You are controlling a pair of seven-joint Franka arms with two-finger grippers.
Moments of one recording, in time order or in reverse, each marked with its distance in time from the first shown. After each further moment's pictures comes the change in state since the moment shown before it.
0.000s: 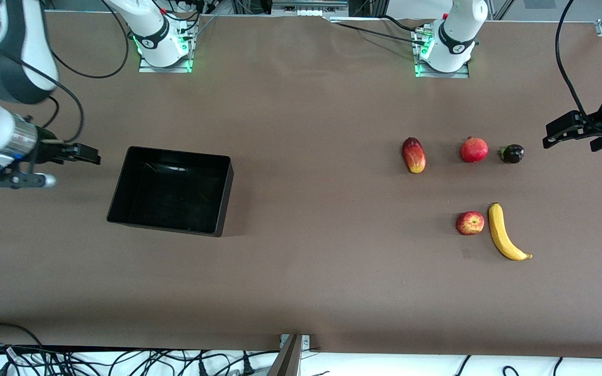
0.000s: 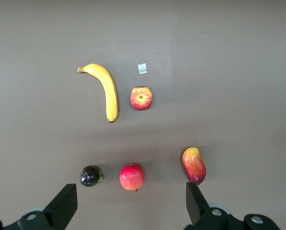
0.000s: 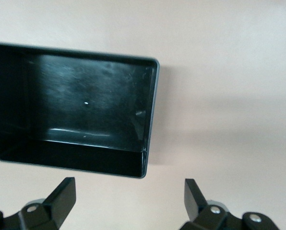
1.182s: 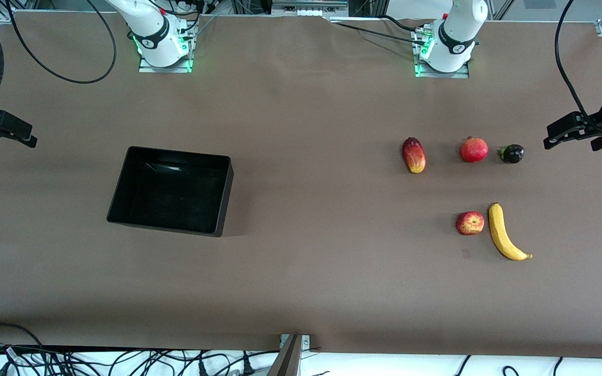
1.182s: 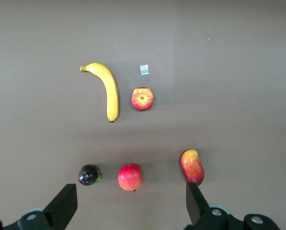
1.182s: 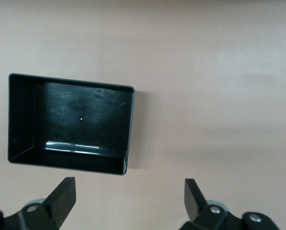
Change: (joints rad) left arm 0.002 0.000 0.000 0.003 0.000 0.001 -0.040; right arm -0.294 -0.062 0.268 0.191 -0.092 -0.127 -0.007
